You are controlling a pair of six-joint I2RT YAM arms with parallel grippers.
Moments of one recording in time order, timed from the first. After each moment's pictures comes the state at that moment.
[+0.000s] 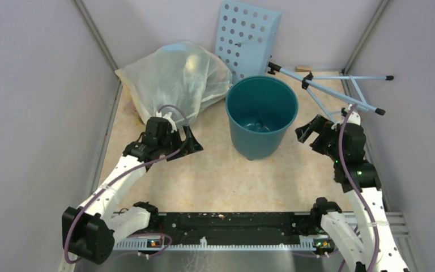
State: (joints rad) left arm -0.33 1.06 0.78 -0.52 0.28 -0.62; right arm 0.08 0.65 0.78 -0.58 -0.05 0.57
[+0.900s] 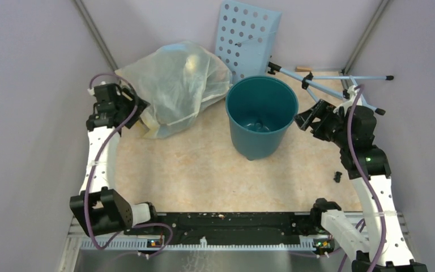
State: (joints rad) left arm 0.15 1.27 1.22 -0.61 0.14 -0.72; right arm 0.08 0.79 1.03 -0.64 -0.21 0.57
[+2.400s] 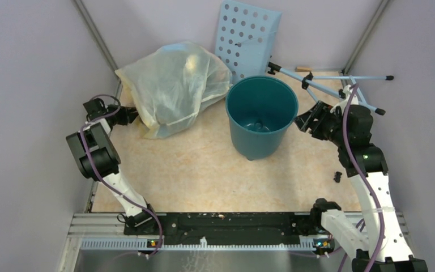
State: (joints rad) left arm 0.51 1.90 1.18 0.00 0.67 -1.12; right arm 0.08 0.80 1.02 -0.61 -0.22 0.53
